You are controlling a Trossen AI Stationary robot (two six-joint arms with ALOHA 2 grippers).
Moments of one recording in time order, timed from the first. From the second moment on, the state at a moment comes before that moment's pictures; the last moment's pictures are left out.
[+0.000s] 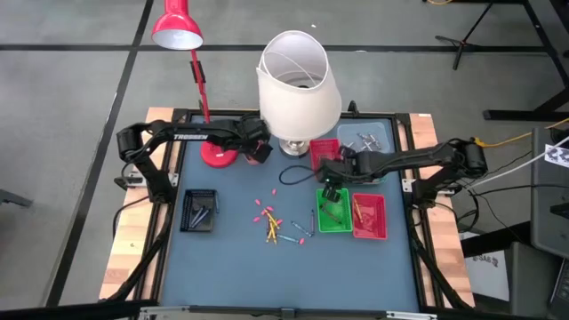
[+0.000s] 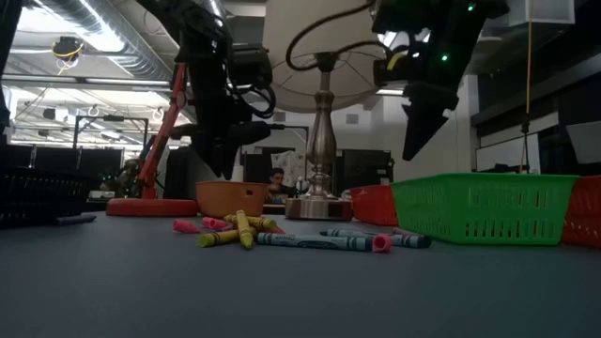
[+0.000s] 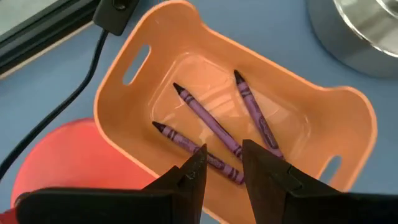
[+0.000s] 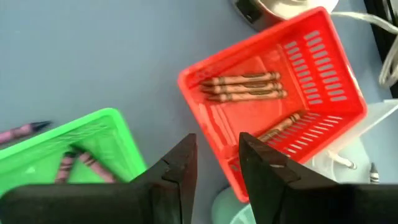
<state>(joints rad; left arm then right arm) 0.41 1.67 1.11 -0.69 -0.37 -0.65 0.00 1.54 1.09 -0.80 0.34 0.26</state>
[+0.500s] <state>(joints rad) 0.47 1.68 1.11 -0.67 -0.33 -0.71 0.07 1.53 1.09 -0.78 0.35 0.26</state>
